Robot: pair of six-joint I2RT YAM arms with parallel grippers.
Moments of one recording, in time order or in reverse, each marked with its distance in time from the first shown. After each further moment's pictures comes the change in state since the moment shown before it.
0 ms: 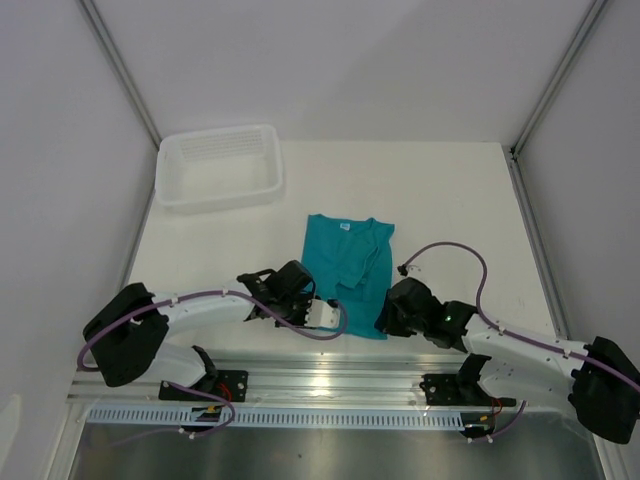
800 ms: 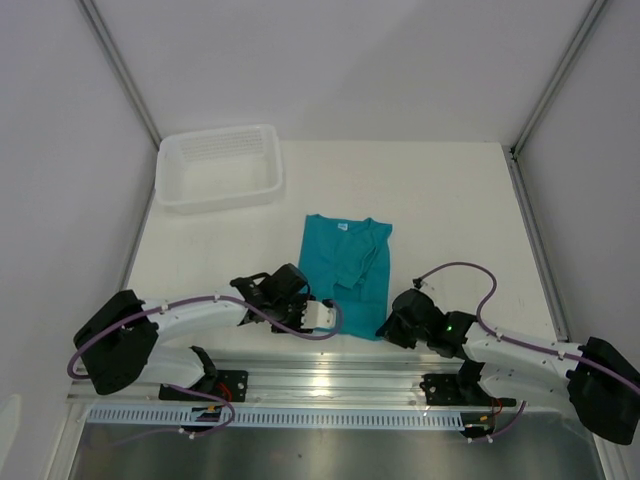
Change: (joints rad) left arm -0.001 -0.061 -0.041 -0.011 -0.002 -0.084; right arm 0.014 -0.033 -0.123 0.051 -0.006 0.401
